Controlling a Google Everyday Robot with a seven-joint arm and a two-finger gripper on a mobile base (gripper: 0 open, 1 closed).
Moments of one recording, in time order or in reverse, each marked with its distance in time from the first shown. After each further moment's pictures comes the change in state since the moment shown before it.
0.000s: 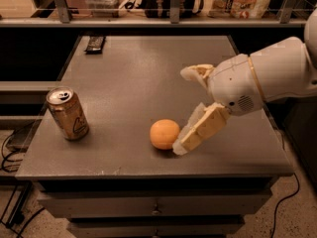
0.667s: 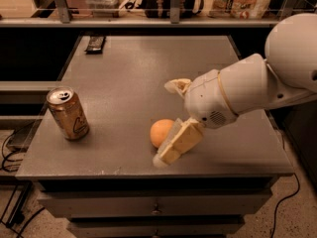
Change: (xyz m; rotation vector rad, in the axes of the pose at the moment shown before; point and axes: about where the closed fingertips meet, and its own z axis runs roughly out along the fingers) arm 0.006 0.013 0.047 -0.012 0.069 -0.018
